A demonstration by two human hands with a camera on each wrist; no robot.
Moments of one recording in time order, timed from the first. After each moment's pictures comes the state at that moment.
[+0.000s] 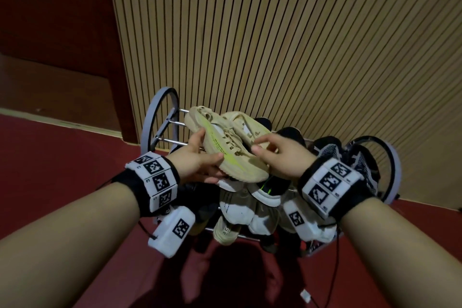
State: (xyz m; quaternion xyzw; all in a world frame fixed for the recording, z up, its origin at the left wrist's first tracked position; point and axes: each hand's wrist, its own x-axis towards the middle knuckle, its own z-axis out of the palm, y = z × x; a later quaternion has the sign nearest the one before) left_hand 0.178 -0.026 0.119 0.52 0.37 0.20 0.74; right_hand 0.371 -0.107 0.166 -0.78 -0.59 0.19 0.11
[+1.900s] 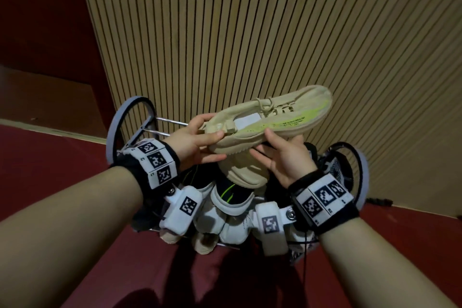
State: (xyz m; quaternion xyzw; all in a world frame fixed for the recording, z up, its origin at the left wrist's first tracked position) left_hand 0.259 -0.040 0.171 0.48 0.31 0.28 0.77; right_hand 0.436 -0.129 0.173 -0.47 -0.23 0.49 0.69
